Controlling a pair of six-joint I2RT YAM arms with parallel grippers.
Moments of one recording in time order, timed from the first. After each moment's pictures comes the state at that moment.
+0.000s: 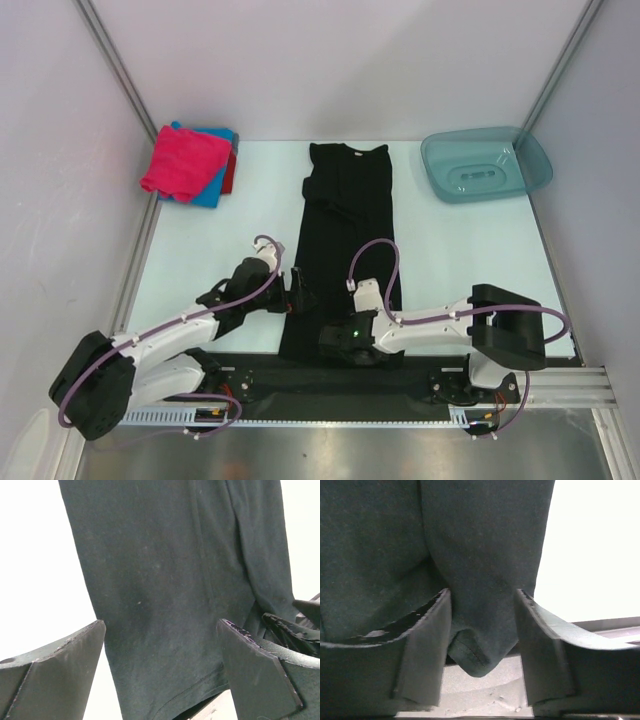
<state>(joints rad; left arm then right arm) -0.66 1.06 0.37 0.01 0.14 -0.63 1.40 1.63 0.93 -0.96 0.72 1.21</state>
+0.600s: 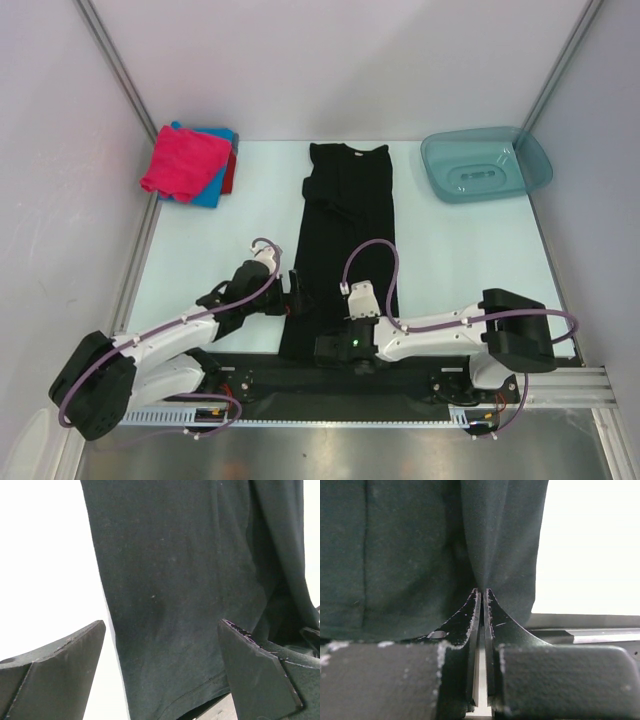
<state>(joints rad) -0.66 1.05 0.35 -0.02 0.10 -0.65 1.48 1.61 1.00 -1.04 0.76 1.26</state>
